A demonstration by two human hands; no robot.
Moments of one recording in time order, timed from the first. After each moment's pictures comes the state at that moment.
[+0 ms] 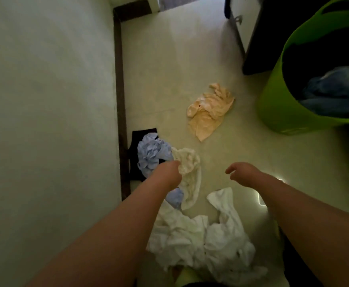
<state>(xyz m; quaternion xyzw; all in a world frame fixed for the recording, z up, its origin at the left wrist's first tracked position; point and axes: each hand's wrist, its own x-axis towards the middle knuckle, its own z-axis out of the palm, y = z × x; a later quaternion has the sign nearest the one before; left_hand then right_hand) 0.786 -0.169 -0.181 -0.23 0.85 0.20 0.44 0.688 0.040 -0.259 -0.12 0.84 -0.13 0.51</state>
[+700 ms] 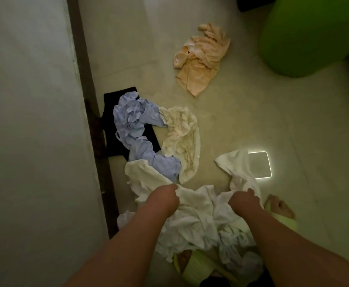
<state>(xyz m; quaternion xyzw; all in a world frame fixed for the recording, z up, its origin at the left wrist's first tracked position) 0.988 -0.168 -0.393 -0.20 0.81 0.22 0.51 0.955 0.069 -0.483 0.07 0.84 0.02 0.54</state>
